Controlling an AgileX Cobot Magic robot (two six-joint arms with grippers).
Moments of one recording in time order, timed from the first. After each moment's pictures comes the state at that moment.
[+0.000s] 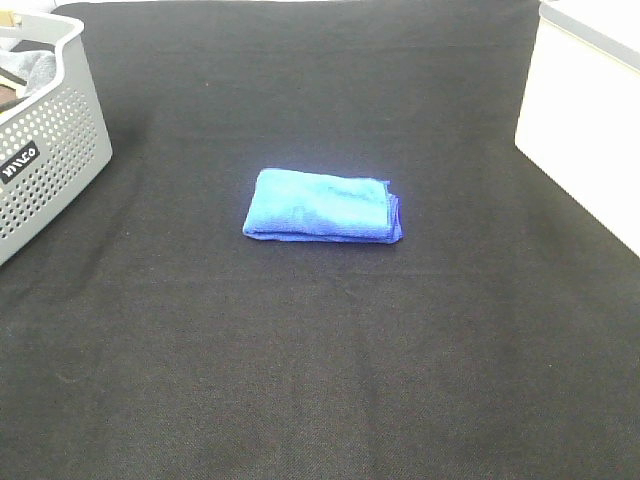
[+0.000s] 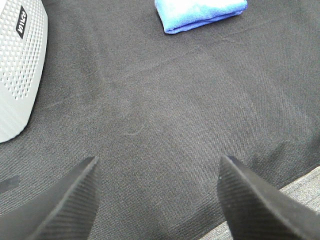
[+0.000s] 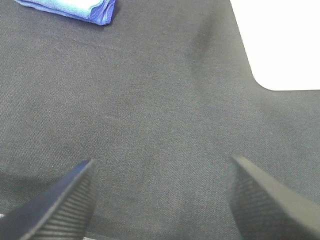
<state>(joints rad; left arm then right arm) -0.24 0.13 -0.50 -0.20 1.06 0.18 0.13 0.18 -0.51 0.09 1.07 -0.15</state>
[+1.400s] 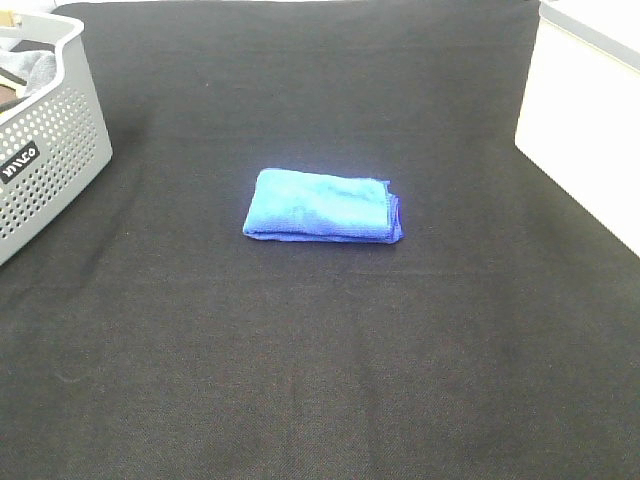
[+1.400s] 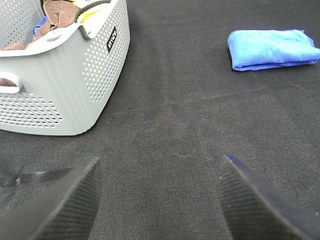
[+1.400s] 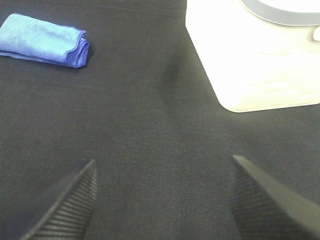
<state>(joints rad) 0.05 0.00 -0.50 -0.20 1.06 0.18 0.01 0.00 -0.51 0.09 1.07 -0.15</state>
